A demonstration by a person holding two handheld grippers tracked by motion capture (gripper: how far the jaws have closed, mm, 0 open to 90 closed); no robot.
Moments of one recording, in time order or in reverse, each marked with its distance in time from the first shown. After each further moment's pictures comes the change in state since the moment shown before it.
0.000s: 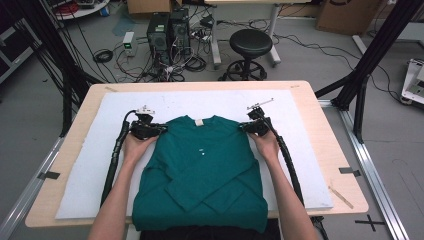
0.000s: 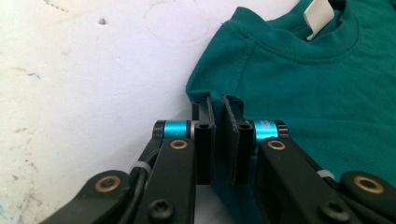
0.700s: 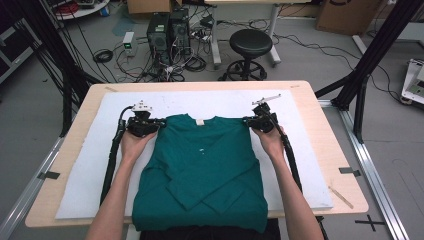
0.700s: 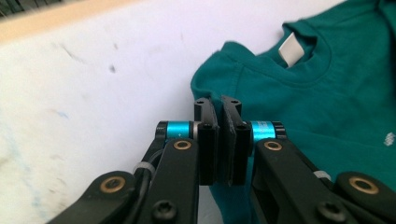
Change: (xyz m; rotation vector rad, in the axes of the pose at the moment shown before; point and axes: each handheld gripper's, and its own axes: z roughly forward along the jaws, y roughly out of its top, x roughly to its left) left arm -0.019 0.021 -0.033 -0.096 0.034 0.046; right arm 0.004 0.008 -0.034 -0.089 -0.021 -0.047
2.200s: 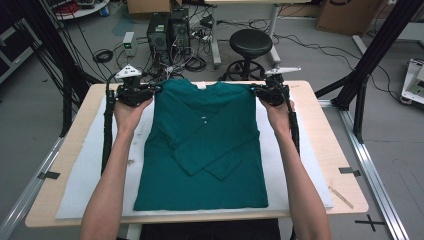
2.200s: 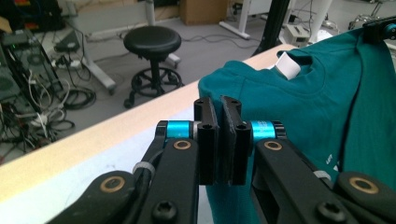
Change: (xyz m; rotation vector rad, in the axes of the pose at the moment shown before) left arm 0.001 0.094 -0.042 -0.219 0.038 0.022; right arm -0.010 0.068 -0.061 -0.255 -0.070 -0.009
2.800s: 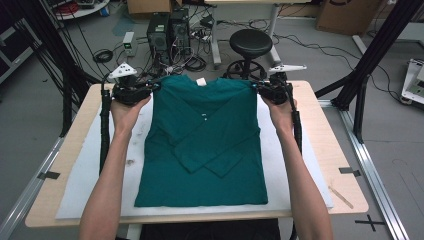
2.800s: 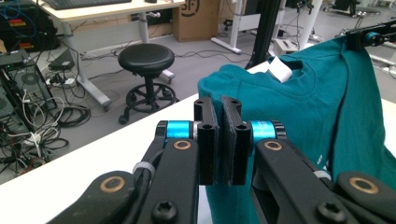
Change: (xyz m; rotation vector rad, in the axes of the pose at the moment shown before) left arm -0.001 0.005 -0.011 -0.059 -0.036 0.010; right arm -0.002 0.004 -0.010 -0.047 0.029 0.005
